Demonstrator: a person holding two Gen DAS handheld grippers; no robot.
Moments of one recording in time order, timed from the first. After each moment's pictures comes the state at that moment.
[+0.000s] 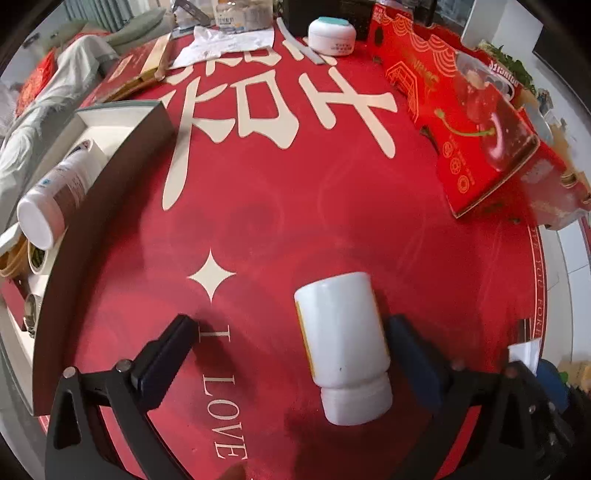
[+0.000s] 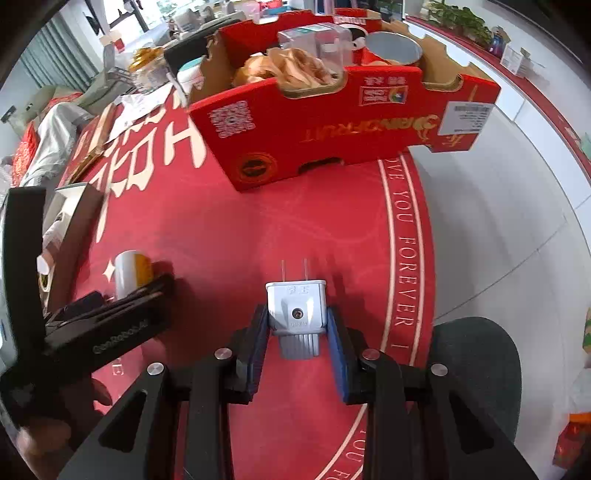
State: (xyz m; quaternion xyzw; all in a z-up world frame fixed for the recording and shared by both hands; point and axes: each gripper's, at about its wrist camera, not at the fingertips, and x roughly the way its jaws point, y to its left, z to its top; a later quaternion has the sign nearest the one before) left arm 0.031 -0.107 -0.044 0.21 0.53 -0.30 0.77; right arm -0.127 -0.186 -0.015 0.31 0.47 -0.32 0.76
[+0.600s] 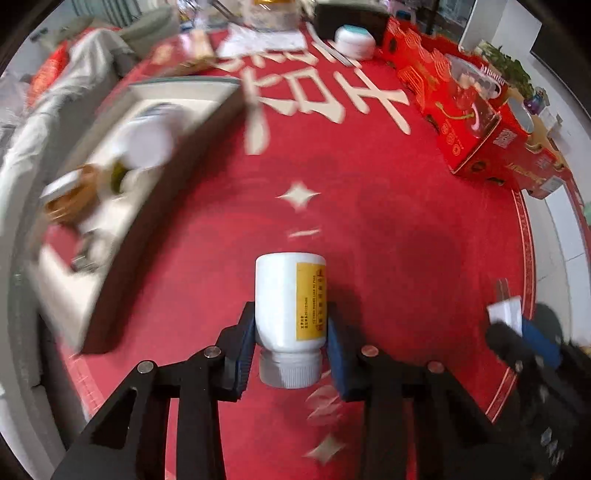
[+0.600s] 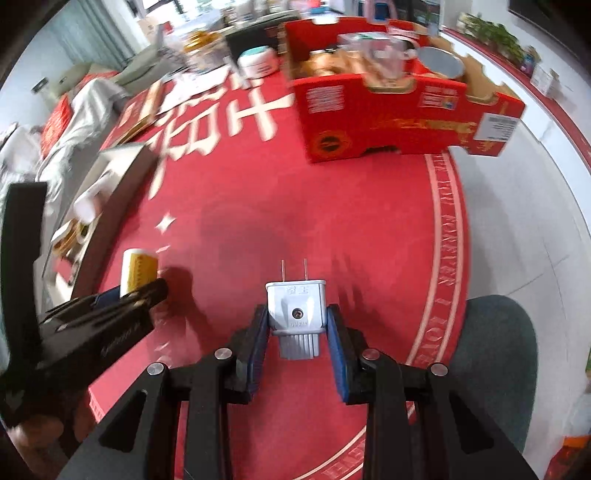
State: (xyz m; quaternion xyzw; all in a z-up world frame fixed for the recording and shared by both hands) left arm 0.019 -0.012 -0.039 0.22 0.52 -0.29 0.77; right arm -0.121 -0.127 0.001 0.28 0.48 -0.26 0.79
